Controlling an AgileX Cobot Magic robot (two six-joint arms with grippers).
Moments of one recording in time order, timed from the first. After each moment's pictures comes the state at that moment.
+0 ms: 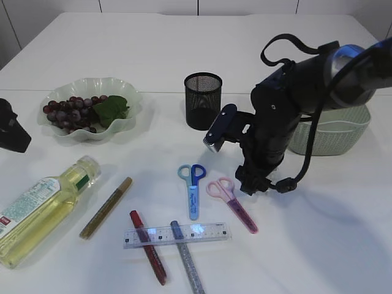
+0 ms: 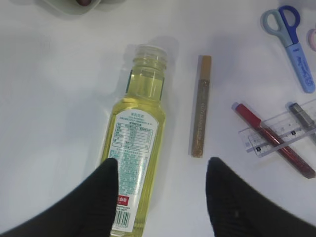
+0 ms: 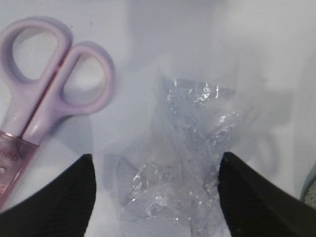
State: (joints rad) left arm -0.20 1.32 -0.98 -0.13 0.83 0.09; right arm 0.46 2.06 -1.34 -0.26 0.67 -0.40
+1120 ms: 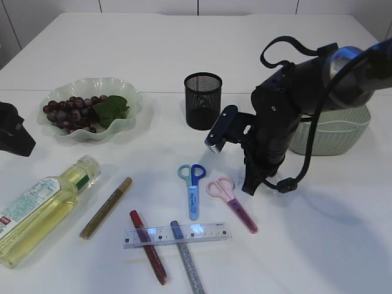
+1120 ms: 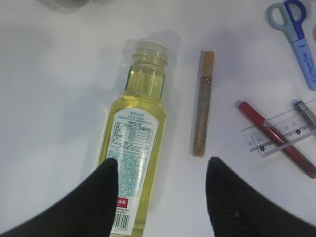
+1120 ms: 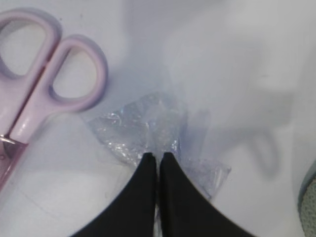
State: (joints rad) left arm -0.20 1.35 -0.98 -0.13 0.82 0.09; right arm 0.46 2.07 -1.35 -0.28 0.67 -0.39
